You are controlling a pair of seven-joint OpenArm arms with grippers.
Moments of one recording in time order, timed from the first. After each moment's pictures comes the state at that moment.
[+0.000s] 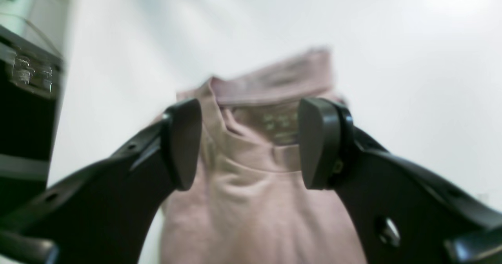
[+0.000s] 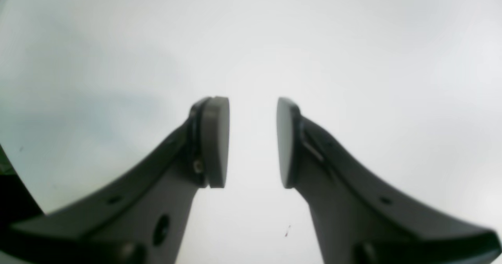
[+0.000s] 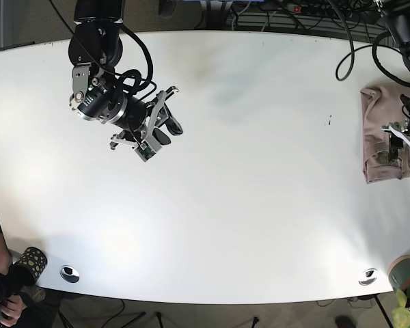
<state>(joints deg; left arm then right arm) 5.9 -26.4 -30.0 79.8 -9.2 -32.6 20.3 -5.4 7.3 4.9 107.2 23.0 39.7 -57.2</state>
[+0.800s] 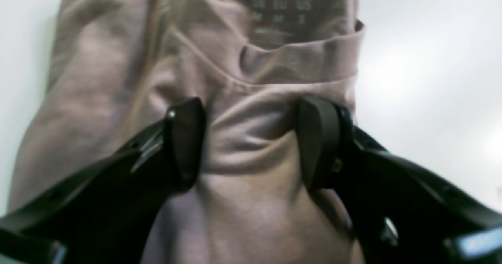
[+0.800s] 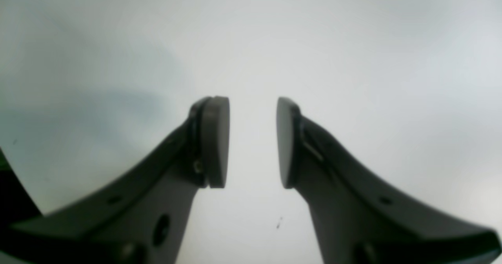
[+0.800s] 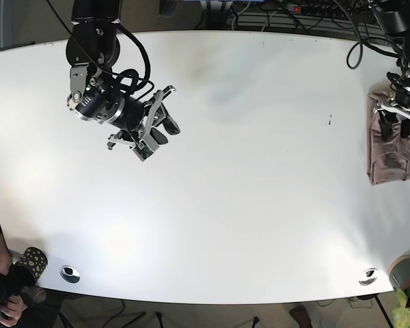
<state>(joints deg) 6.6 -26.4 -29.2 50.0 -12.7 -31.7 -4.2 -5.5 8.5 5.0 107.2 22.9 39.7 -57.3</state>
